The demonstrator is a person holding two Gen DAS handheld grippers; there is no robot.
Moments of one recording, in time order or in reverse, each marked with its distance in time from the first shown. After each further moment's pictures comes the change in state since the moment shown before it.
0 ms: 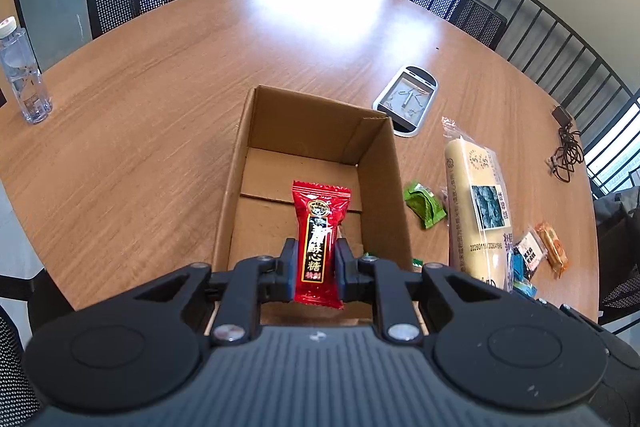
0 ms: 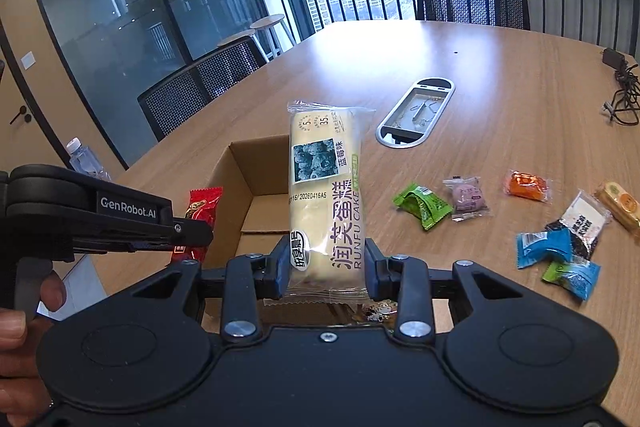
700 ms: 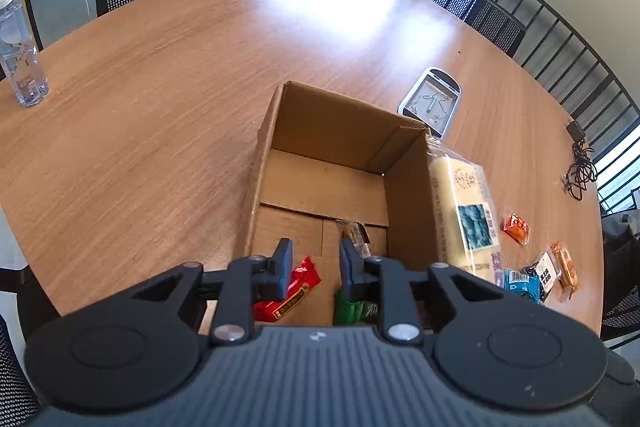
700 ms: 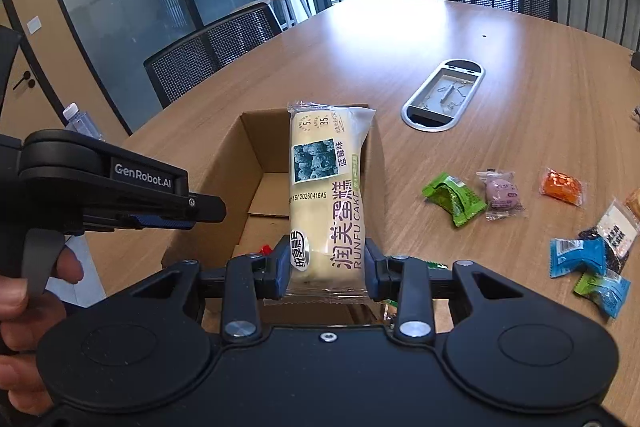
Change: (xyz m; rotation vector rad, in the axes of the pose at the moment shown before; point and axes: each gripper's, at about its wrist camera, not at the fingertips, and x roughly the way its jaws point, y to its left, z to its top) left arm 0.030 0.030 0.015 -0.054 0.026 -0.010; right arm 0.039 0.023 0.006 -0.065 0.077 0.012
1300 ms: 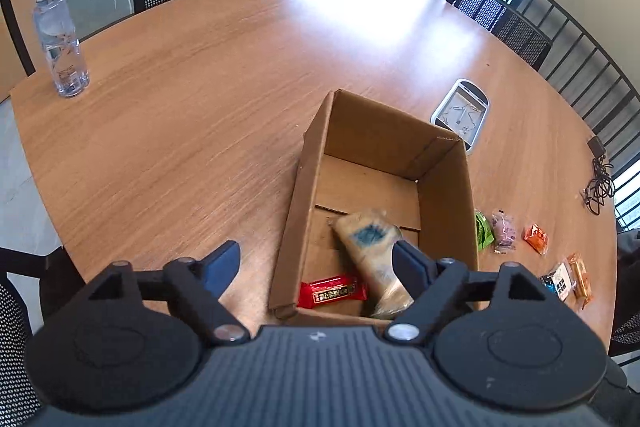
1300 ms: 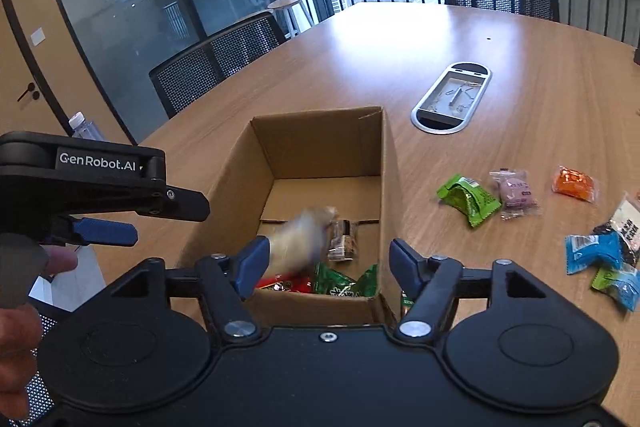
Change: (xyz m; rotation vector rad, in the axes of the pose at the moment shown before) left arm -0.019 0.020 0.001 -0.049 -0.009 0.068; right arm -0.001 0.003 -0.007 0.029 -0.037 0.012
